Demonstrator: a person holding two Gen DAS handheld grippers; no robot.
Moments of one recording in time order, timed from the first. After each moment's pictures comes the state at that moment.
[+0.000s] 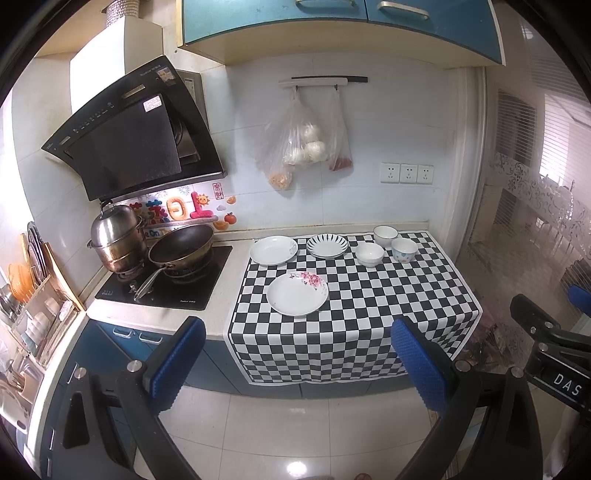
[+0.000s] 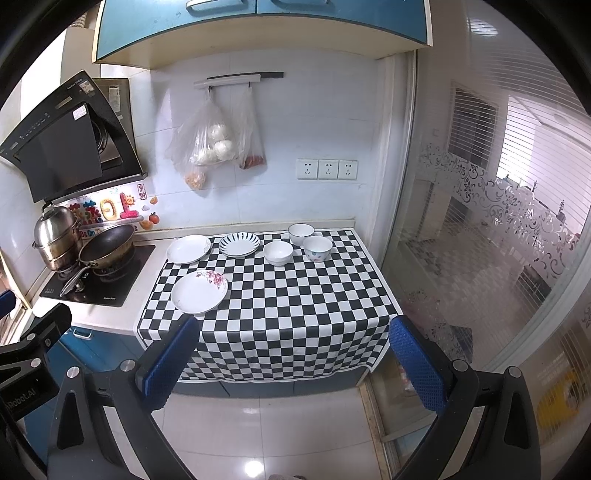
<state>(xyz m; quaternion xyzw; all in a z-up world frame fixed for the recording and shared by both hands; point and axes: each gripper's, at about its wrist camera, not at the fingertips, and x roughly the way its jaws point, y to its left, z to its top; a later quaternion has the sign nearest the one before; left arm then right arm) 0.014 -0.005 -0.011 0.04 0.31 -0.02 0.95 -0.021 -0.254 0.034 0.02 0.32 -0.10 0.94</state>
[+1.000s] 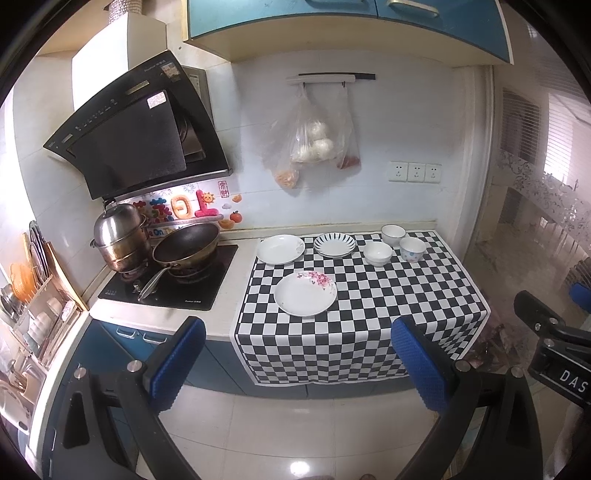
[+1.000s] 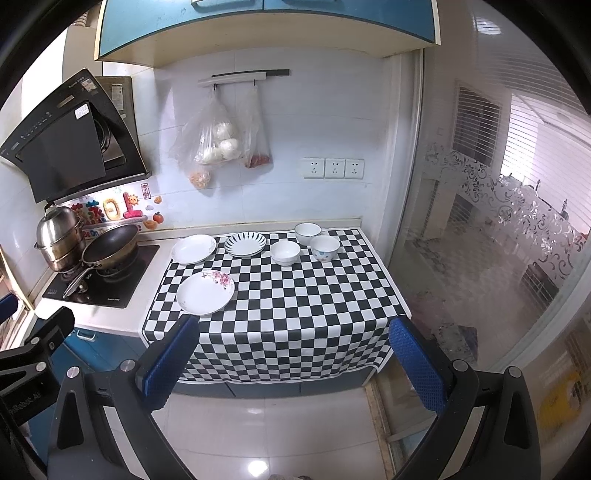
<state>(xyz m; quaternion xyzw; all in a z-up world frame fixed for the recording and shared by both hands) 0.029 0.014 -0.017 0.05 0.31 -0.01 0.95 -0.012 -0.241 0.030 0.02 0.33 -0.10 0.94</state>
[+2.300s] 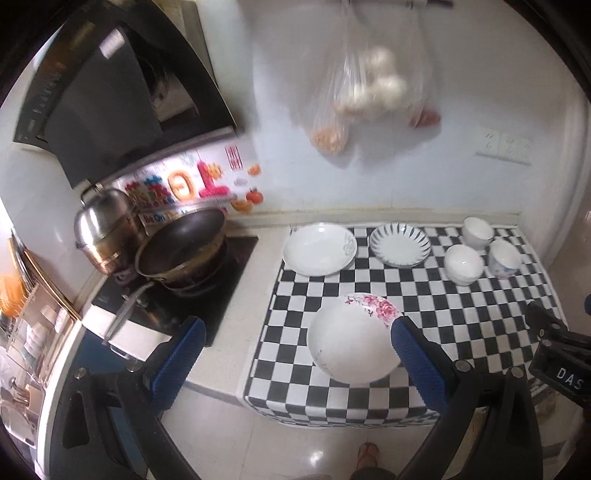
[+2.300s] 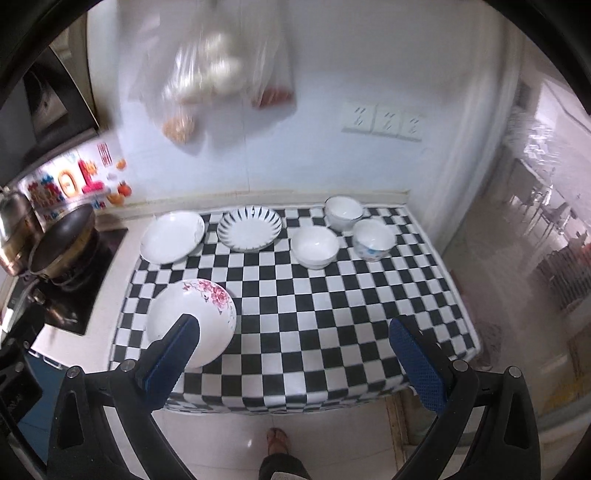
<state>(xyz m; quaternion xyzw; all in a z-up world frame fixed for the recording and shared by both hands) 0.349 0.041 -0.138 0.06 0.38 0.07 0.92 0.381 -0.219 -0.130 0.01 0.44 -0.09 0.89</state>
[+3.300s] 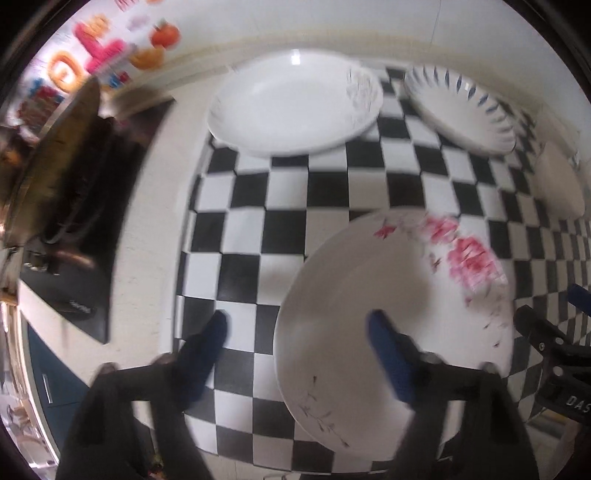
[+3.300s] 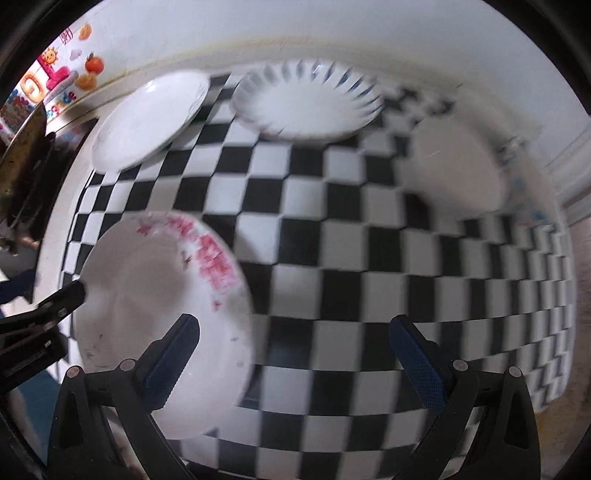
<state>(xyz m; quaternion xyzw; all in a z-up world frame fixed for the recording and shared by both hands) 0.562 0.075 -0.392 0.04 0.64 0.01 0.77 0.578 -0.180 -0.409 0.03 0.64 0.03 0.76</state>
